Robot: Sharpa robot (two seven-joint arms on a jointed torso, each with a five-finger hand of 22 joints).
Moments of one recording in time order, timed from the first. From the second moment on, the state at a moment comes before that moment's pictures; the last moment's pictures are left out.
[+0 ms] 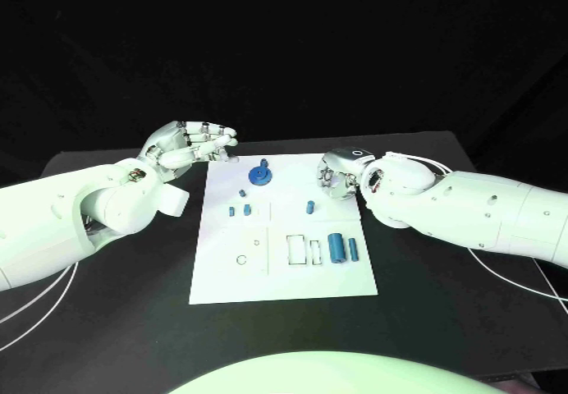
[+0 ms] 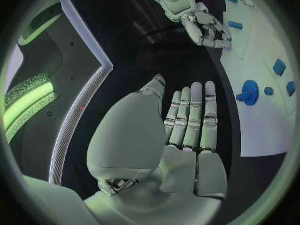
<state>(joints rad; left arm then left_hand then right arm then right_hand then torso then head) 1.20 -0.96 -0.01 1.49 -0.17 -0.11 0.39 1.52 -0.13 0.19 0.28 0.07 0.81 0.21 0.27 0.29 0.92 0.16 0.35 0.17 0.83 0.12 0.89 0.50 0.18 0.90 0.24 0.28 0.26 1.28 -0.61 -0.21 1.29 -1.55 -0.29 -0.17 1.32 -0.16 0.72 -0.02 0.10 1.03 0.13 0.31 0.42 1.21 0.09 0.14 0.08 1.46 -0.01 1.39 1.28 0.11 1.36 0.08 1.09 1.31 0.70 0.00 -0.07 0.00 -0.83</state>
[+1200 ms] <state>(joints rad) 1.20 -0.96 -0.01 1.49 -0.18 -0.12 0.40 1.53 -0.13 0.19 0.28 0.07 0.82 0.21 0.27 0.29 0.92 0.16 0.35 0.17 0.83 0.12 0.89 0.50 0.18 0.90 0.24 0.28 0.26 1.27 -0.66 -0.21 1.34 -1.55 -0.42 -0.16 1.32 -0.16 0.74 -0.05 0.10 1.03 0.13 0.31 0.42 1.22 0.09 0.14 0.08 1.47 -0.01 1.41 1.29 0.10 1.38 0.08 1.13 1.31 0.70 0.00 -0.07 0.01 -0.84</state>
